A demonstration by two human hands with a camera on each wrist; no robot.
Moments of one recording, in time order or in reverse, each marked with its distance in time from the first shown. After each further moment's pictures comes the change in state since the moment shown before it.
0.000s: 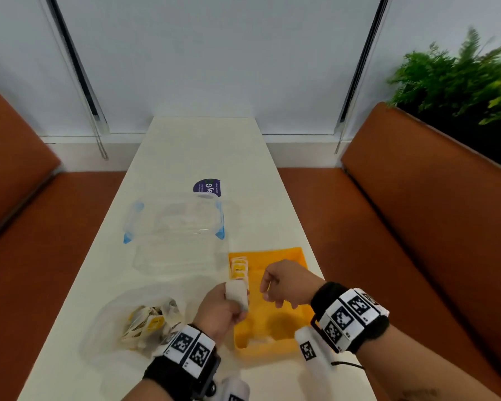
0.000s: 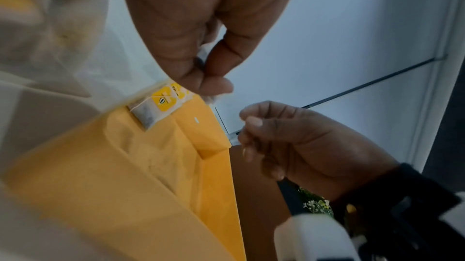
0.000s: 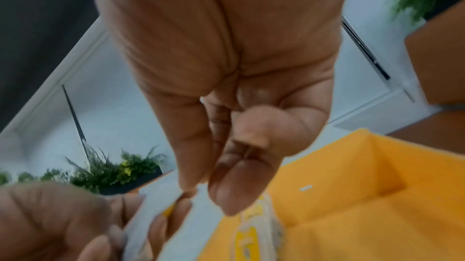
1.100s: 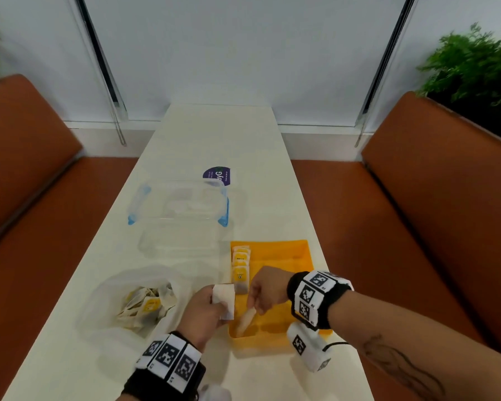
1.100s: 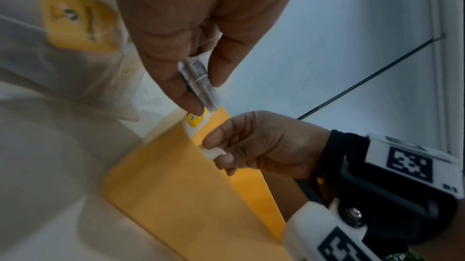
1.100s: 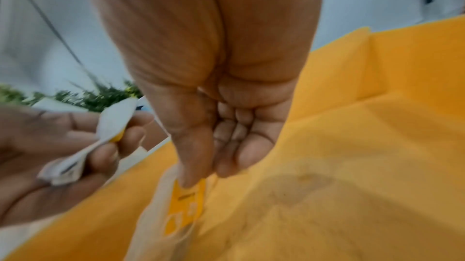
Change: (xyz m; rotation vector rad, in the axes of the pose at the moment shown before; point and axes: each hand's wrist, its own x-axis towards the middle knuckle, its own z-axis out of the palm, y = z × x) left_hand 0.003 -0.037 -0.020 0.220 0.149 0.040; right_hand 0.054 0.019 0.027 -0.270 -0.299 -0.030
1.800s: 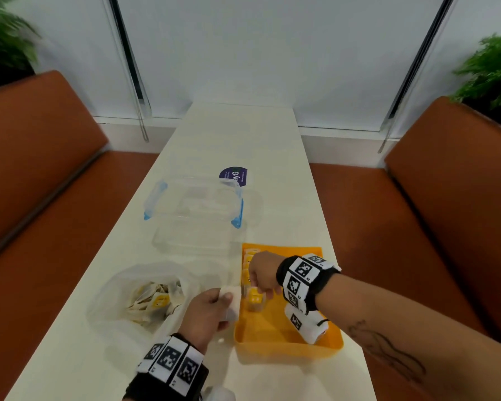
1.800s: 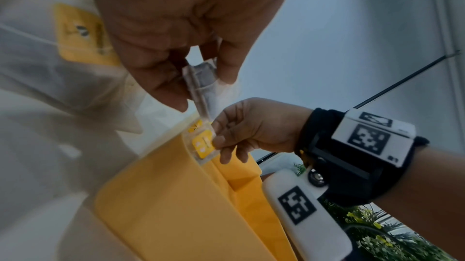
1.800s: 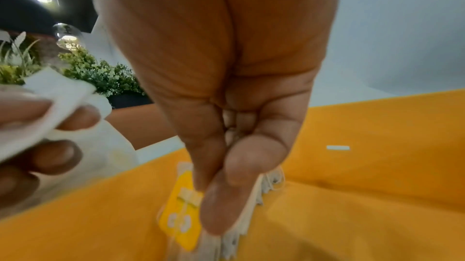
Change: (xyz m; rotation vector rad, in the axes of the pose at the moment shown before) left_hand -0.005 0.003 0.002 -0.074 0.162 -0.028; right_hand 0.027 -0.024 -0.028 -0.447 0.085 -0.025
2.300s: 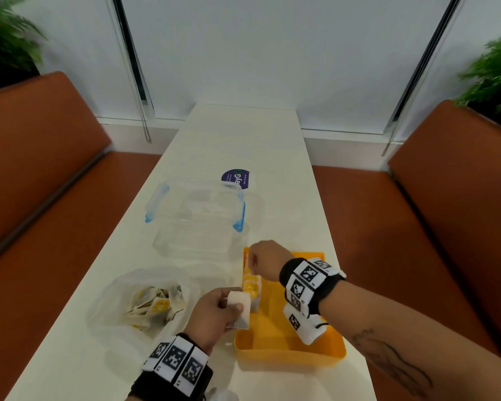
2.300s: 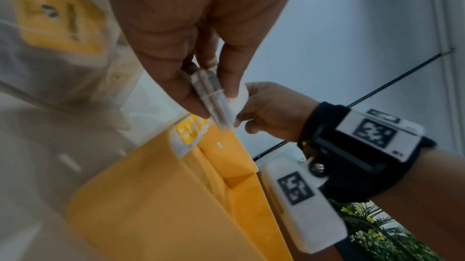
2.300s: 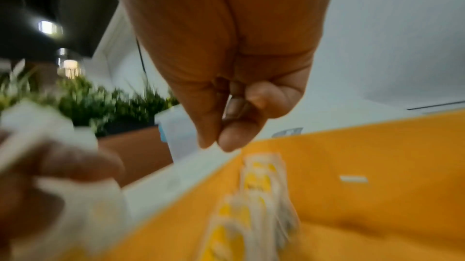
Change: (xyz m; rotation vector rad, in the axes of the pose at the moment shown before) left_hand 0.003 0.006 0.003 -0.020 -0.088 -0.006; right_hand 0.004 0.005 -0.012 0.146 0.266 -0.026
